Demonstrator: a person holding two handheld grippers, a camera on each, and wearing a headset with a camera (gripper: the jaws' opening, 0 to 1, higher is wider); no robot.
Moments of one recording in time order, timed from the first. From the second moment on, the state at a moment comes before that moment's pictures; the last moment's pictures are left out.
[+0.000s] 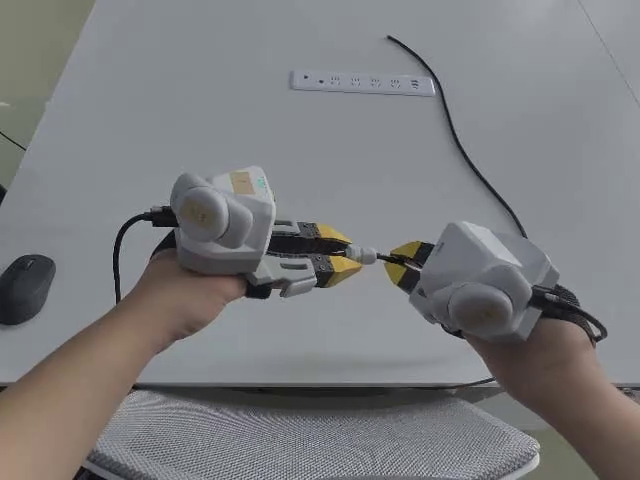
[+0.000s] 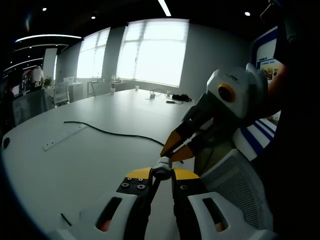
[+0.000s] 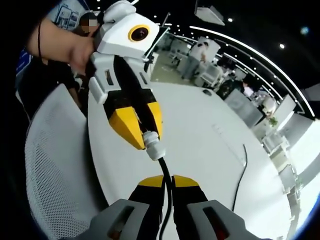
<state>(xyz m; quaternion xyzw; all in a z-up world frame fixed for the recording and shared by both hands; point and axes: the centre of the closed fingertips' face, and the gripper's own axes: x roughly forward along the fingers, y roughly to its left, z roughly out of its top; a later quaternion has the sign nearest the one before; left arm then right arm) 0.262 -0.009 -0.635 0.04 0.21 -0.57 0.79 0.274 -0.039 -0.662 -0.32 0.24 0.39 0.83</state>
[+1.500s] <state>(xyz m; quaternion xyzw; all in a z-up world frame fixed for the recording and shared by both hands) 0.264 -0.007 -0.639 0.05 0.21 -0.56 0.80 0.285 -0.093 -0.722 -0.11 0.35 0.27 0.89</state>
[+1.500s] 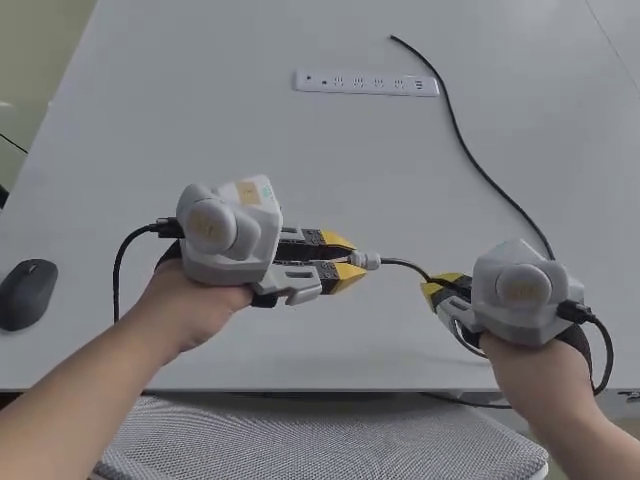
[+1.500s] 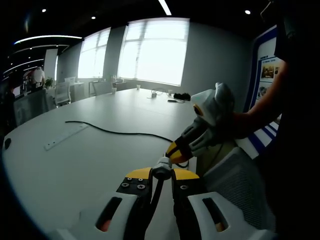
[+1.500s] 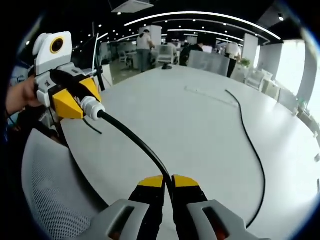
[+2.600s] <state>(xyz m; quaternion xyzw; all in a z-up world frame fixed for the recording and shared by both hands) 0.271 0.003 -0.642 0.04 0.21 -0.56 0.80 0.277 -0.056 -0.647 -0.22 0.26 0.34 0.88</state>
